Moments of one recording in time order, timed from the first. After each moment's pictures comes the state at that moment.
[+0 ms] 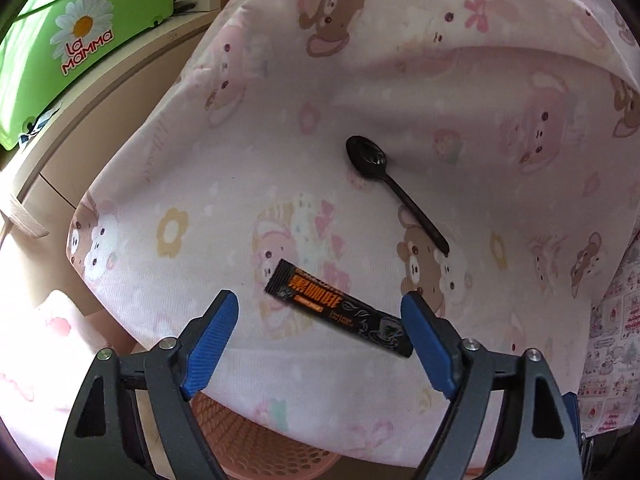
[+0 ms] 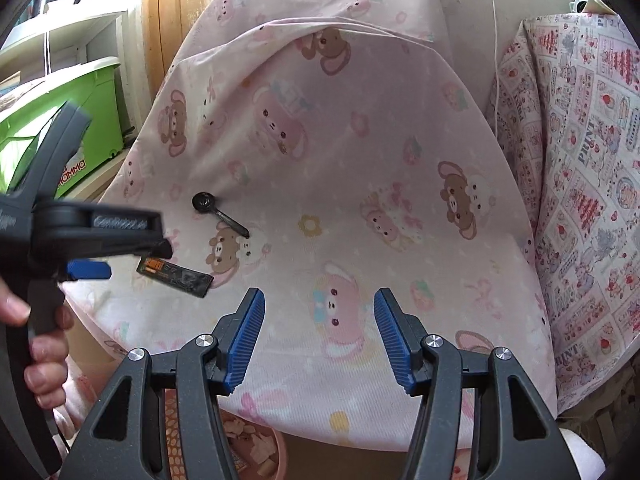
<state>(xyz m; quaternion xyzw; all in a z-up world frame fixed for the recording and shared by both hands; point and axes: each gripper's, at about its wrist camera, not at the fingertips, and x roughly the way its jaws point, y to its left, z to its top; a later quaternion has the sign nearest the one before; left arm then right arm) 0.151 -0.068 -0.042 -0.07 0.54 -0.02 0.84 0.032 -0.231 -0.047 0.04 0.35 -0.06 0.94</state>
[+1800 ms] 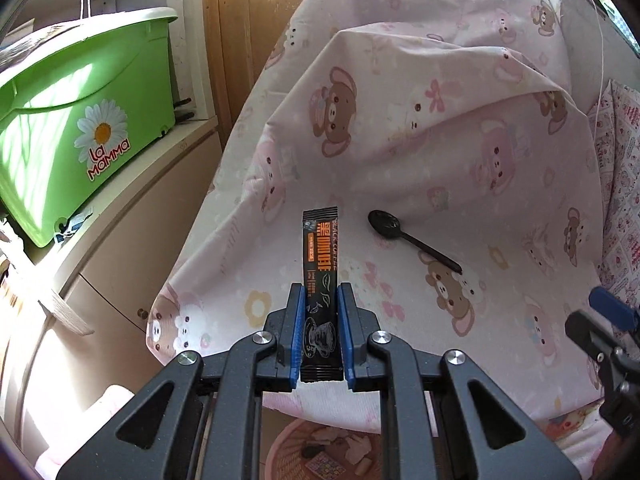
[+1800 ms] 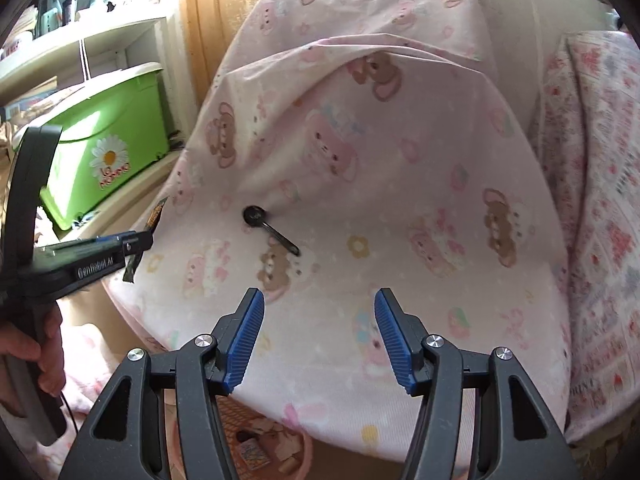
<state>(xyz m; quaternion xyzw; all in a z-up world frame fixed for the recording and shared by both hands) 0.110 -0.018 0.001 0.02 0.38 -0.07 0.92 0.058 -0.224 -0.012 0.04 0.35 0.05 0.93</state>
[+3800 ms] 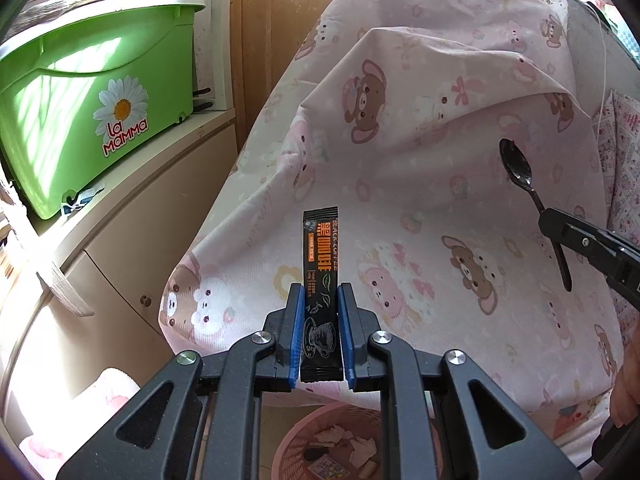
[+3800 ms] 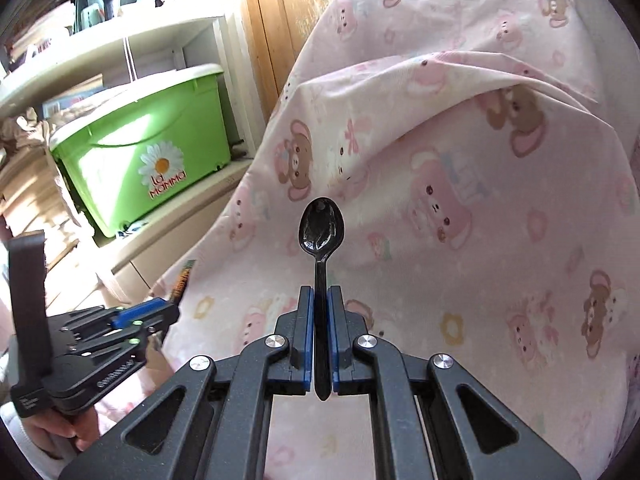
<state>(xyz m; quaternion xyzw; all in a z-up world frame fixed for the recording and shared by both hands) 0.085 0.011 -0.023 0.00 0.36 -0.07 0.93 0.109 -0.181 -0.006 0.05 0.31 0.15 0.94</state>
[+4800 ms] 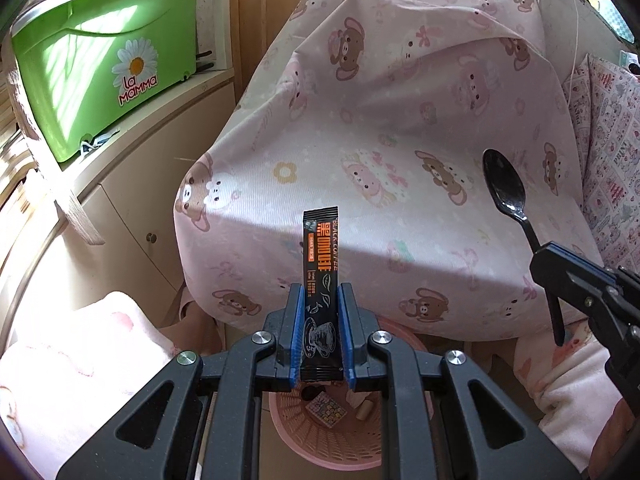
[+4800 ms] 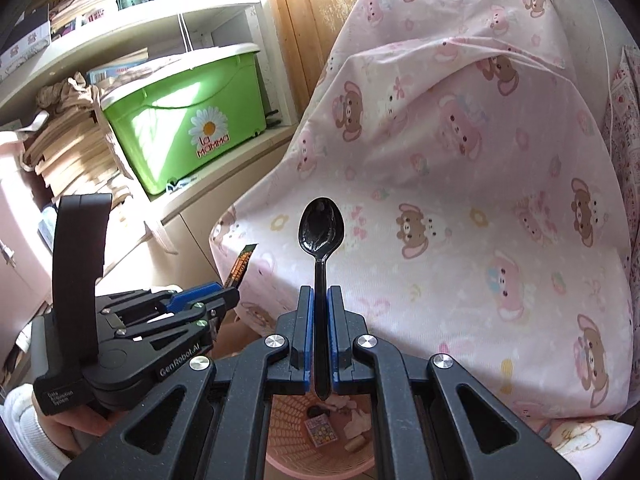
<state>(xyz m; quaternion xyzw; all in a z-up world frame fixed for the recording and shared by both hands) 0.003 0.015 -0.047 0.00 0.42 -0.07 0.90 -0.019 -0.143 -0.025 0.05 0.35 0.16 0.92</state>
